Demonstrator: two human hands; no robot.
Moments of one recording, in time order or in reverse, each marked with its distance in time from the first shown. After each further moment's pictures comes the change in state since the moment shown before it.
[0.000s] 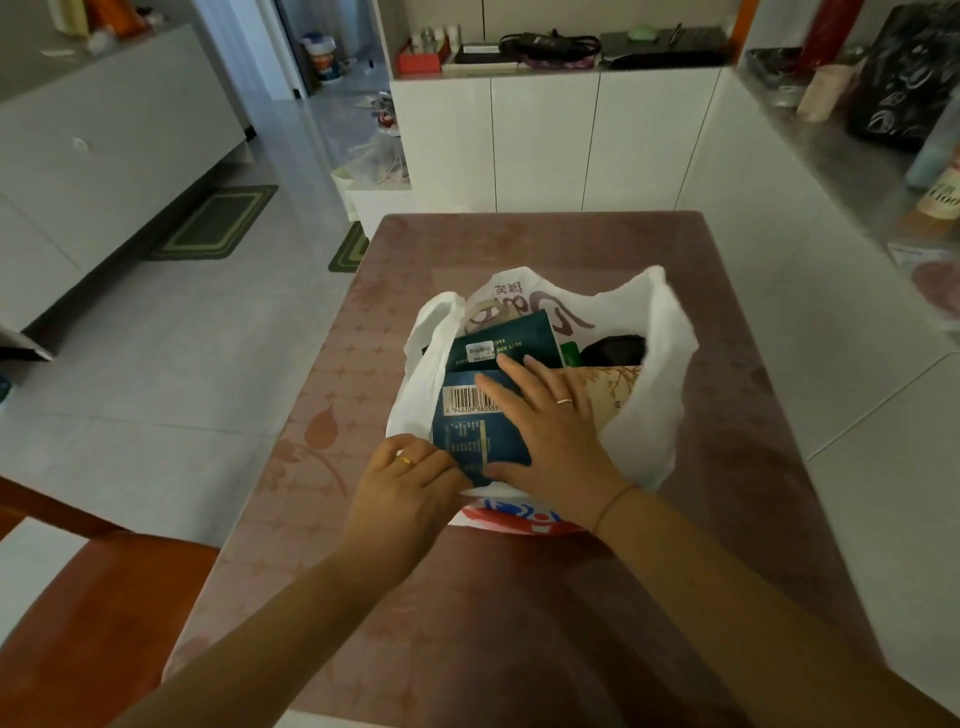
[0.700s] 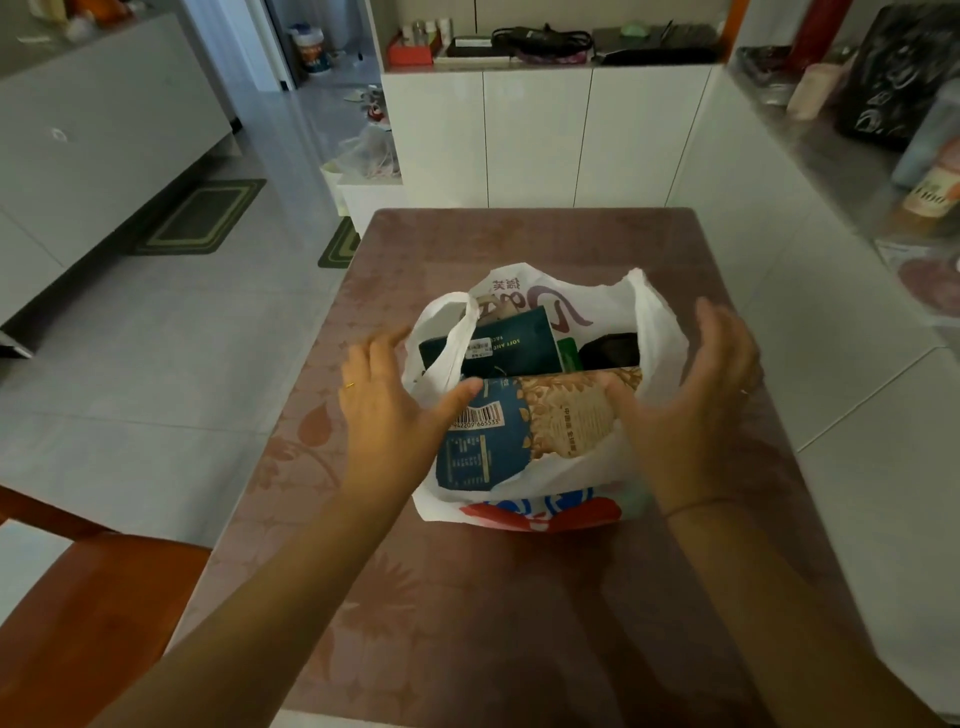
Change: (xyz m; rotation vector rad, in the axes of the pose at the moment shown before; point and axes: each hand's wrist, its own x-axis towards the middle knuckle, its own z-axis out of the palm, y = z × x) left_hand 0.053 -0.022 0.000 -0.451 0.186 -0.816; right_hand -0.028 0.032 -0.038 0.247 0.747 0.579
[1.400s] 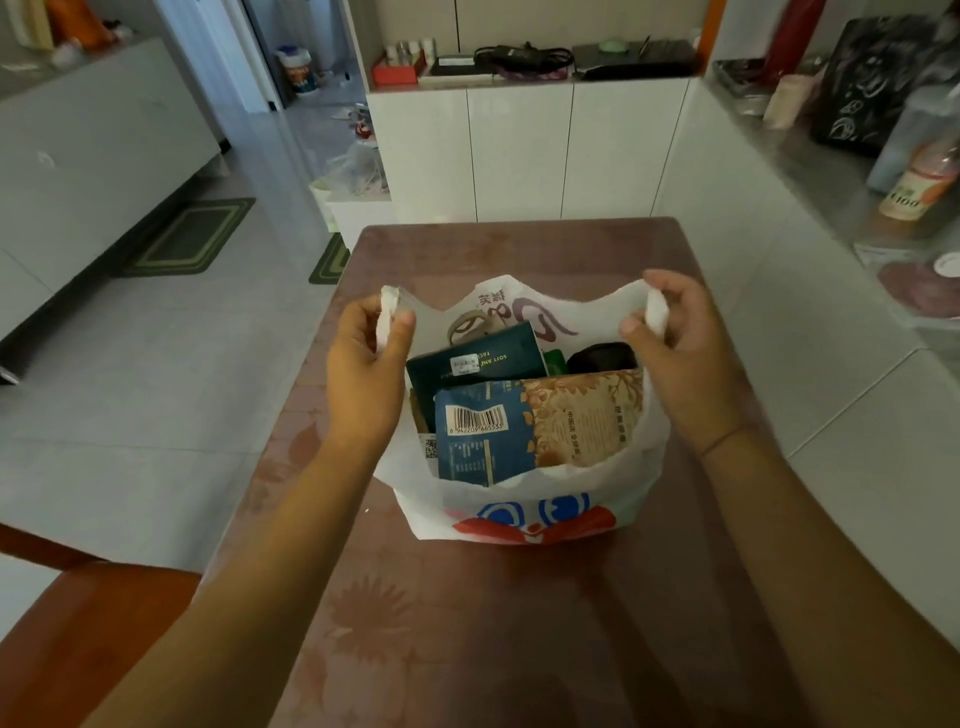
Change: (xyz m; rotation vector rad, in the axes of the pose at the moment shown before) left_hand 0.046 0.014 0.002 -0.459 0.024 -0.060; right_hand 0.059 0.007 -0.006 0.471 -0.299 0.077
